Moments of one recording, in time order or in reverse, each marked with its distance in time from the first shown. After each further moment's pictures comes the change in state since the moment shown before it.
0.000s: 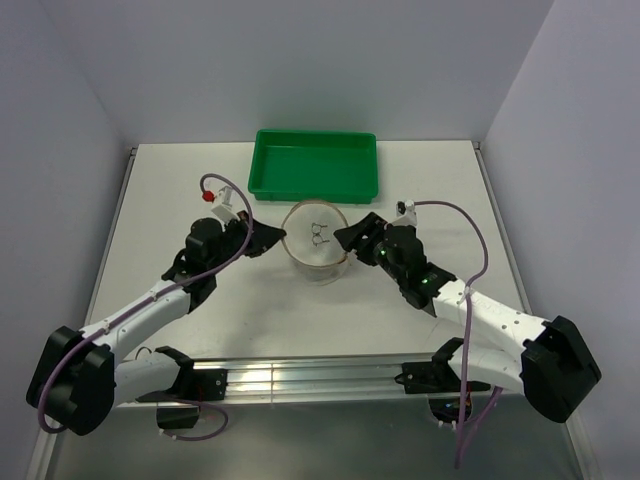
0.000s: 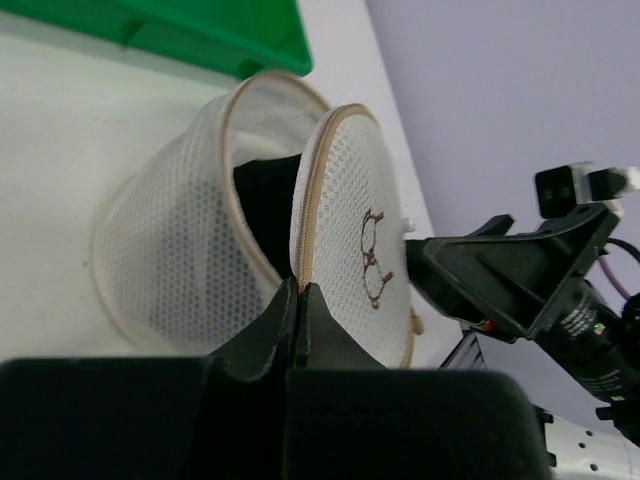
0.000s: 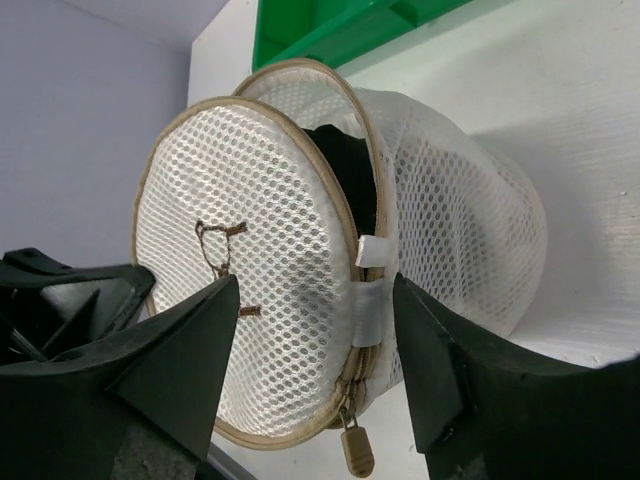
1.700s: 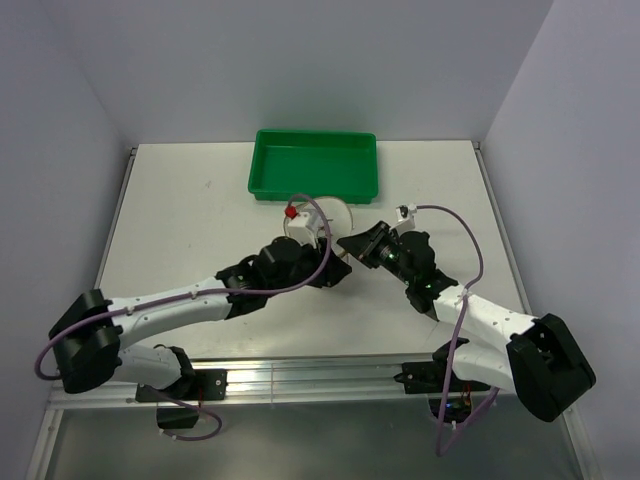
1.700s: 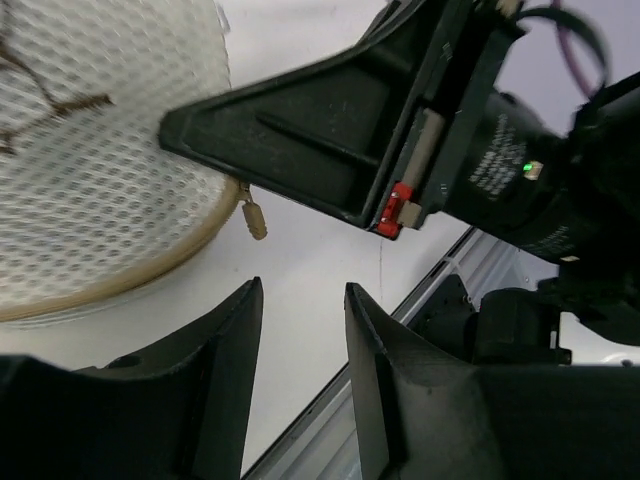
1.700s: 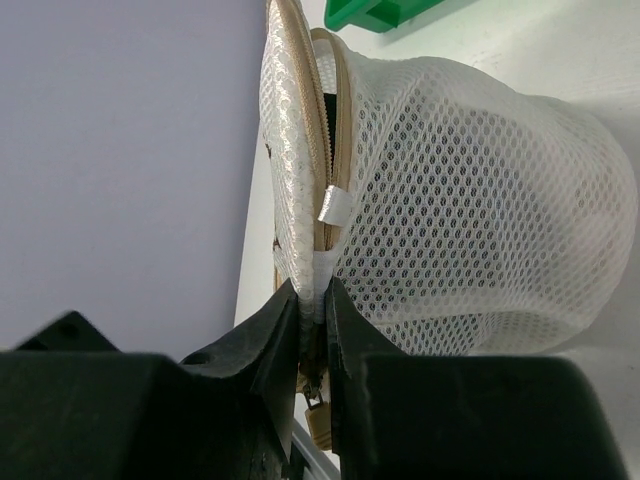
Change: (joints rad) left arm -0.538 0.165 0.262 -0.187 -0.320 0.084; right arm -0.118 0.022 -0.135 0.280 -0.317 0.063
